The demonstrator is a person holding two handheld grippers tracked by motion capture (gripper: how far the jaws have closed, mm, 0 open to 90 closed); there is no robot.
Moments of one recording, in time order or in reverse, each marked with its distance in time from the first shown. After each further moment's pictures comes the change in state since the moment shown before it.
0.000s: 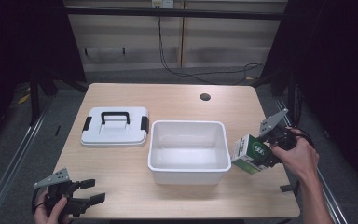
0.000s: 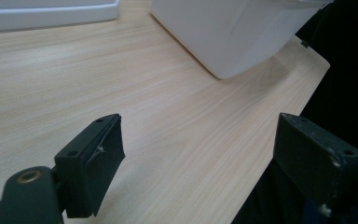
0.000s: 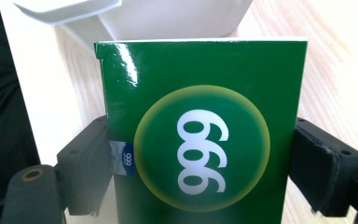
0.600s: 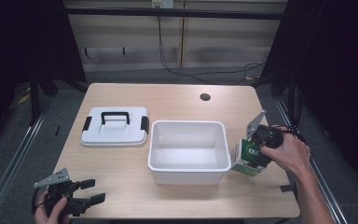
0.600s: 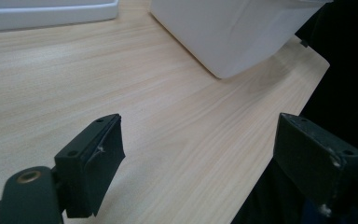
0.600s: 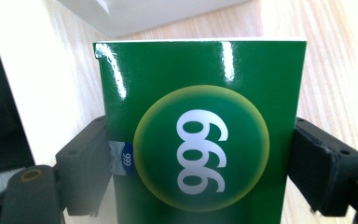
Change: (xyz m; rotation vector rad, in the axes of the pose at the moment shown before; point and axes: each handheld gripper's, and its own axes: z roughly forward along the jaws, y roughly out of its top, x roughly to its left) left arm -0.001 0.000 0.000 0.002 -0.006 0.003; right arm -0.004 0.022 0.023 0.214 0.031 -0.075
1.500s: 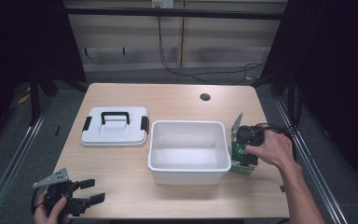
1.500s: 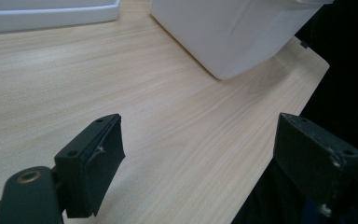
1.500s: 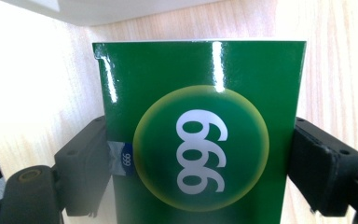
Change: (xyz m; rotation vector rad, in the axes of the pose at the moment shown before) left arm 0.000 0.000 -0.001 -0.005 -0.001 0.003; right arm -0.014 0.032 0.036 0.173 0.020 -0.095
